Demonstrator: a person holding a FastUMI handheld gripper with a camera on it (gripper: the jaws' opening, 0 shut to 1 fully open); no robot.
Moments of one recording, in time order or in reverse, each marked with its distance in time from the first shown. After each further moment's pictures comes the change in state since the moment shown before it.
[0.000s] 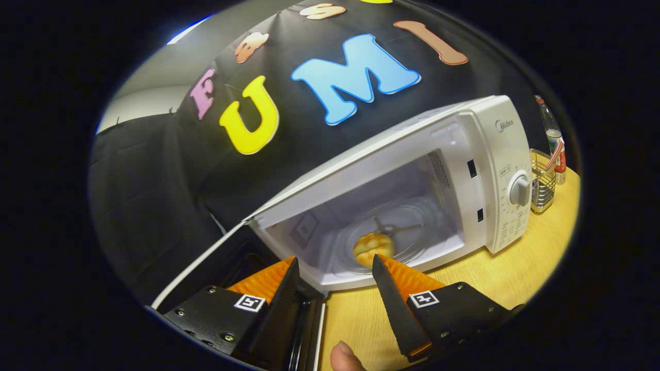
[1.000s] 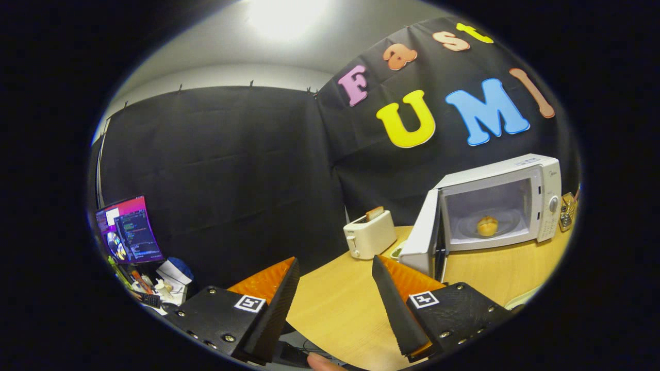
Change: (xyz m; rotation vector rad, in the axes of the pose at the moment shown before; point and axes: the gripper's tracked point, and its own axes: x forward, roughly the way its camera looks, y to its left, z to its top) arm -0.223 0.227 -0.126 -0.349 0.035 0.520
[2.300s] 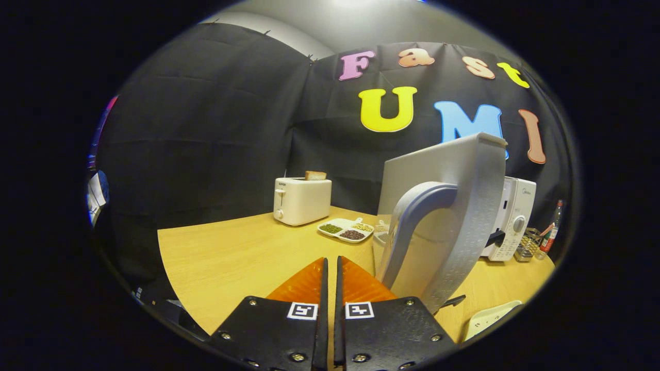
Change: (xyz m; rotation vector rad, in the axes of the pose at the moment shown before) arm 0.032 -0.135 -0.093 -0.306 0.090 -0.391
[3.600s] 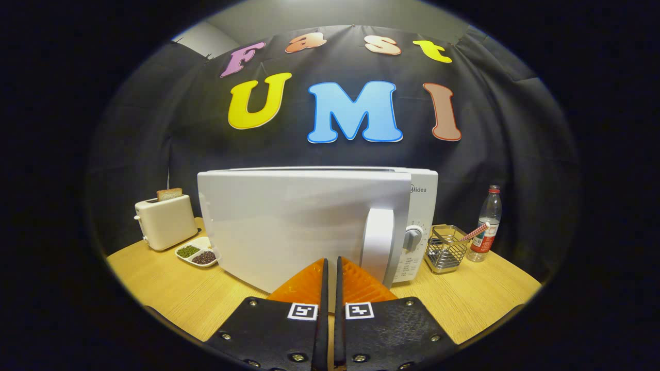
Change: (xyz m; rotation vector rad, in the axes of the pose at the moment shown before) arm 0.048 -0.279 0.013 0.169 0.037 -0.483
